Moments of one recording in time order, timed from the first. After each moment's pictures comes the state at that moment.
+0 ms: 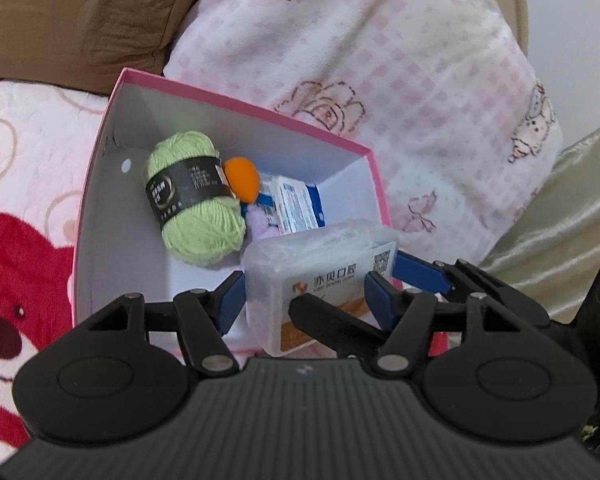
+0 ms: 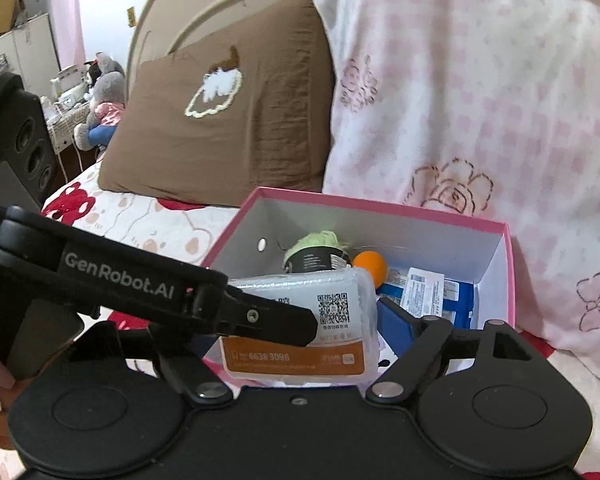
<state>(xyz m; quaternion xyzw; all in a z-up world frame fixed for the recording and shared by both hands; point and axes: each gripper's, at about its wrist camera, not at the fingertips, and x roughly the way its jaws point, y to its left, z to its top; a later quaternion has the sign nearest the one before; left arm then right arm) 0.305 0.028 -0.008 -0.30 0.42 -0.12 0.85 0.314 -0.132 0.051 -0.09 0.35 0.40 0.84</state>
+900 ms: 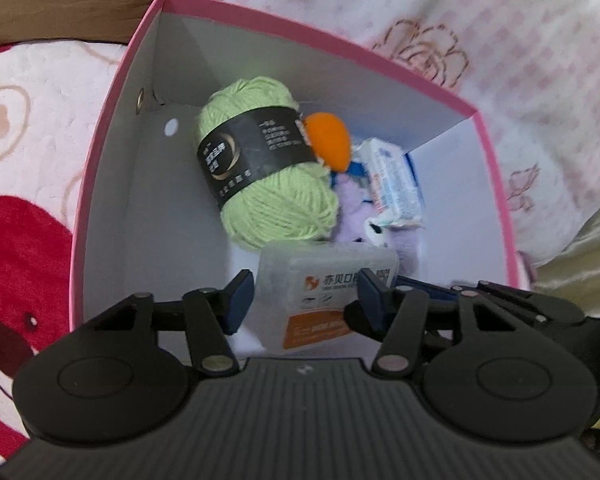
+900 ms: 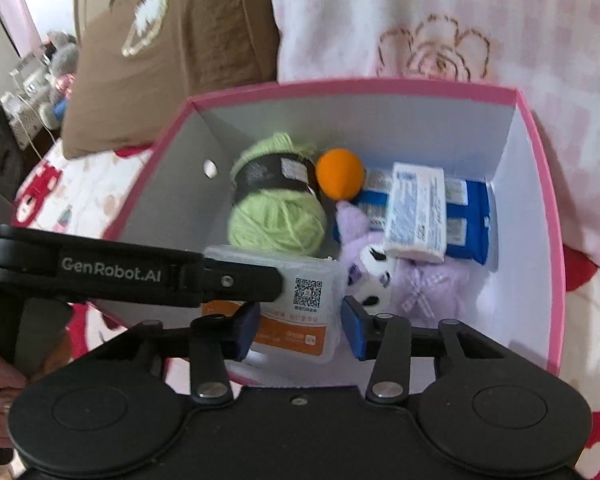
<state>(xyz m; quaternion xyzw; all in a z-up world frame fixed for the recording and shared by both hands) 0.346 0.023 -0.079 -0.26 0.49 -0.04 0.83 0.369 -0.128 -0.026 -0.08 0.48 0.37 0.79</state>
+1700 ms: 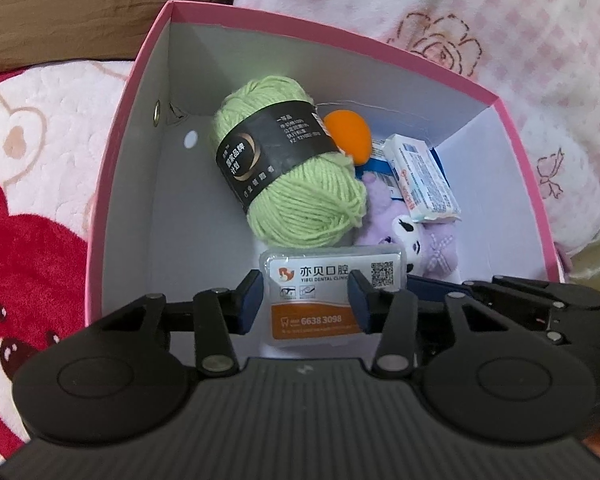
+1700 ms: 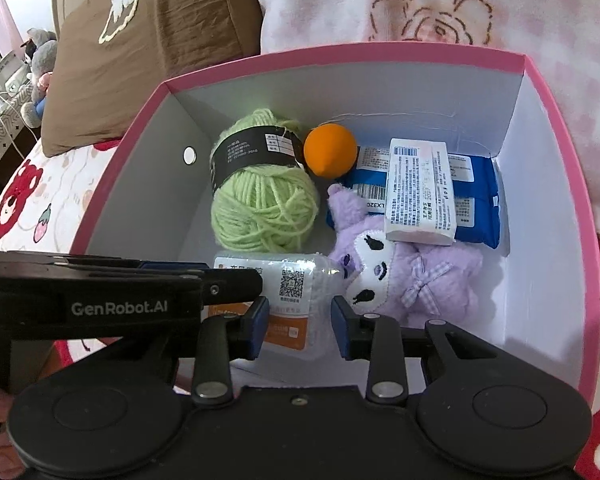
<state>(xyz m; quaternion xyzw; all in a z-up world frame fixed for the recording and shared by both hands) 0.339 0.022 -0.085 -0.21 0.48 -0.02 0.85 0.372 -0.118 -0.044 -0.07 0.49 0.35 0.80</state>
